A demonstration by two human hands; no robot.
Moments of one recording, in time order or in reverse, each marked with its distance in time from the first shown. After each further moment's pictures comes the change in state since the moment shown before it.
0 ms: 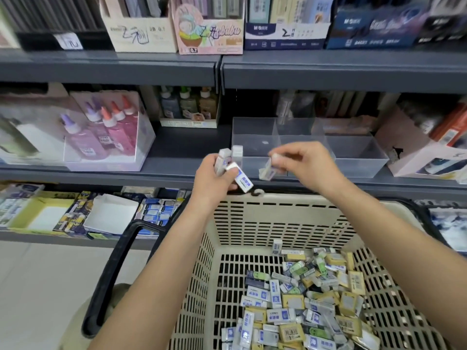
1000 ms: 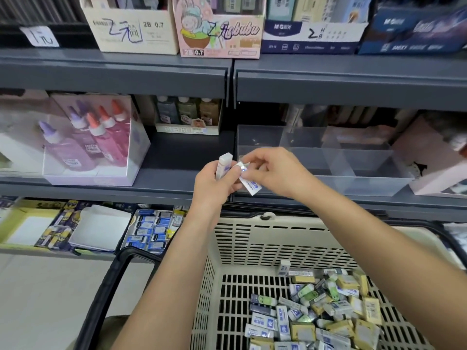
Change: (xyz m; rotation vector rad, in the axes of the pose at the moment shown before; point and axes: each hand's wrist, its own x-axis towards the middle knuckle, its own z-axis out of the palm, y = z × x) left_hand 0.043 -0.009 -0.001 -0.236 -0.026 -0.069; right_hand 0.057 -0.016 0.049 -0.265 -0.186 -0.033
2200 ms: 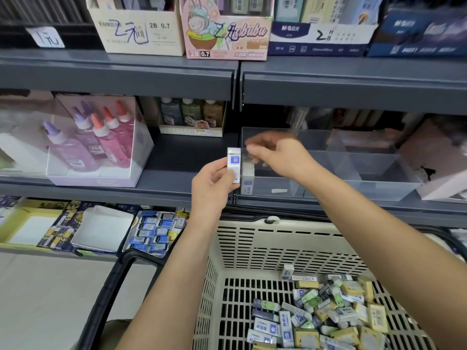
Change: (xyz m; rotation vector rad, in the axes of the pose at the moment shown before) left_hand -0.004 0.000 -0.004 0.029 0.101 0.100; right_hand 0.031 0.003 -0.007 0.222 0.056 0.042
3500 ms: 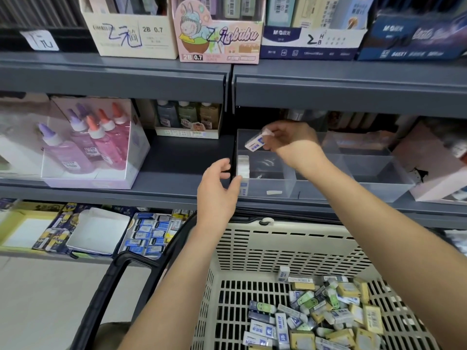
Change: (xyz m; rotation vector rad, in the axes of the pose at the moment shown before) left_hand 0.005 -0.014 0.012 0.549 0.058 0.168; right_hand 0.014 0.011 -0.022 -0.001 0.244 0.073
